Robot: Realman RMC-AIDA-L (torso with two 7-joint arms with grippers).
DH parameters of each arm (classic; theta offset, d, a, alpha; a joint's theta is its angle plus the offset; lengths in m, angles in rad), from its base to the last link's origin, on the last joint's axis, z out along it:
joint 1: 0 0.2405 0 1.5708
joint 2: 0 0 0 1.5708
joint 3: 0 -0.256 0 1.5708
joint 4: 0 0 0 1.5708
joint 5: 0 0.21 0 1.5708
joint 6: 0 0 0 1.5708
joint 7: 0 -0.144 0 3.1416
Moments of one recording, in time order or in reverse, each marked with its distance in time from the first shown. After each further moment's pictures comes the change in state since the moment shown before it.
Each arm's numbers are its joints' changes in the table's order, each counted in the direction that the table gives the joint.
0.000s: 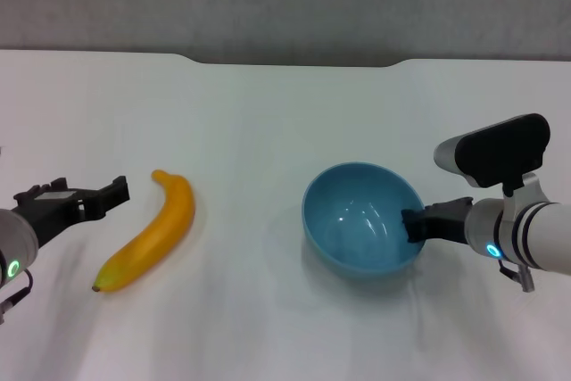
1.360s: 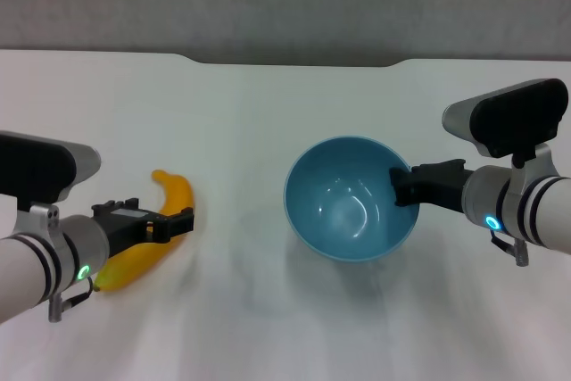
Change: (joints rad) left arm -0.199 0.000 -0.068 0.217 -0.116 0.046 -0.158; right arm -0.098 0.004 -0.052 0.233 -0.012 -0.011 0.029
